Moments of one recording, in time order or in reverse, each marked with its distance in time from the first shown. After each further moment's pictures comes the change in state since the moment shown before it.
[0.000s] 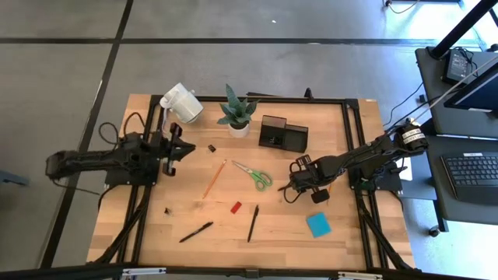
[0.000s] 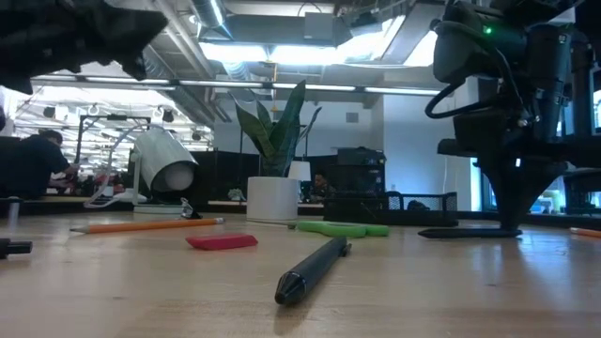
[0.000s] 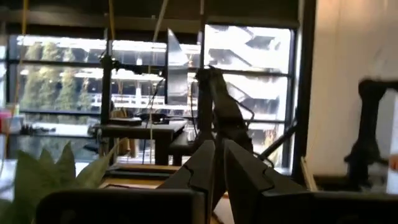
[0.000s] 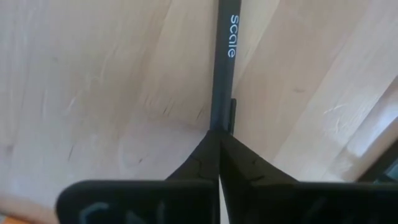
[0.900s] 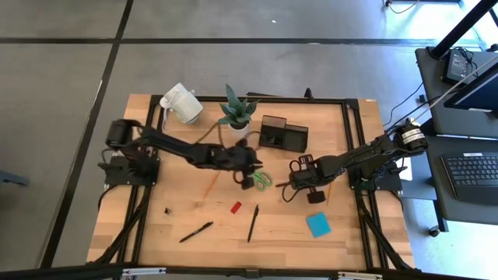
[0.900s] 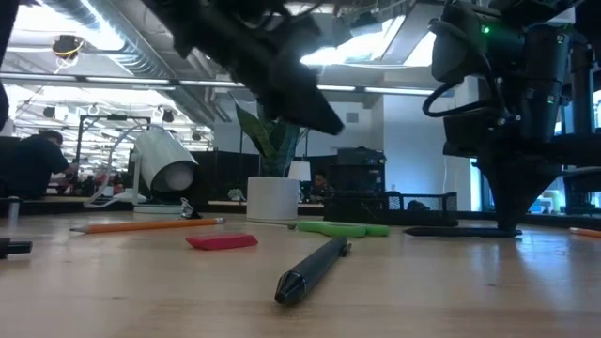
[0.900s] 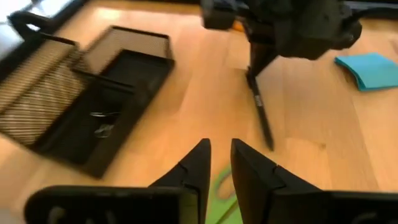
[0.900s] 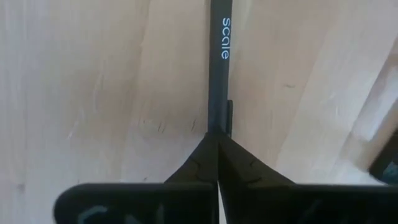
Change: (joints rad) left arm -0.252 1.431 0.989 -0.452 -0.402 -0.052; right arm -0.001 0.002 -0.001 0.005 -0.005 0.192
